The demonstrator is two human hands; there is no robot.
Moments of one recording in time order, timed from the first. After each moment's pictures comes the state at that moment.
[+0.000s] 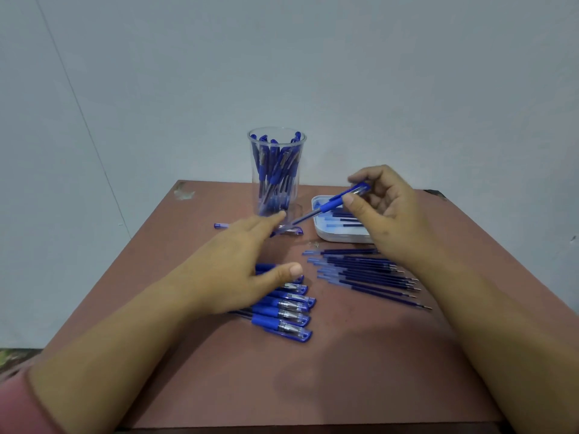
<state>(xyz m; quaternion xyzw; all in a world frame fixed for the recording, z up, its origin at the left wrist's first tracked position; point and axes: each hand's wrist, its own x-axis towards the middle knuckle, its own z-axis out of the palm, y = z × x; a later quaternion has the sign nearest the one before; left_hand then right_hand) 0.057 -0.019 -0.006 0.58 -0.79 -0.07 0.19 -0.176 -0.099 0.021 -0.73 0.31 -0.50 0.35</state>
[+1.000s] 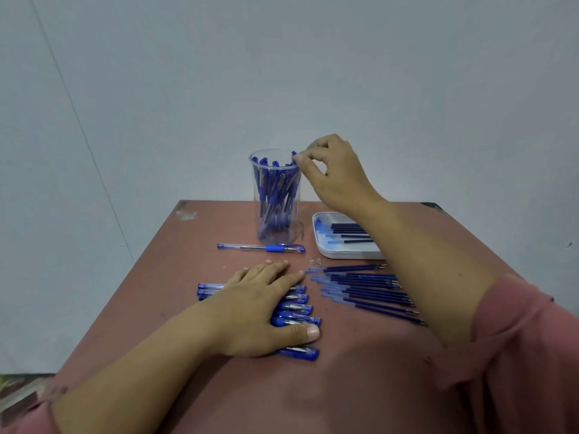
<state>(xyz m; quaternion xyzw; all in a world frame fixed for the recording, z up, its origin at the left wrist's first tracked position) 0.042 -0.011 -0.009 0.58 -0.80 -0.14 0.00 -0.106 -0.175 0.064 -0.82 0.36 -0.44 0.07</state>
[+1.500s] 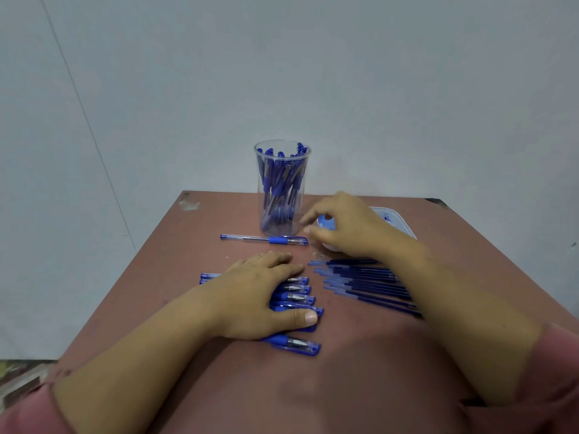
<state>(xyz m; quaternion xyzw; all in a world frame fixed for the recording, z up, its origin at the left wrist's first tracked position) 0.043 -0.010 -0.002 0.59 -0.79 -0.16 0.04 -0.136 -0.140 0.023 -0.90 0.35 -0.23 0.07</state>
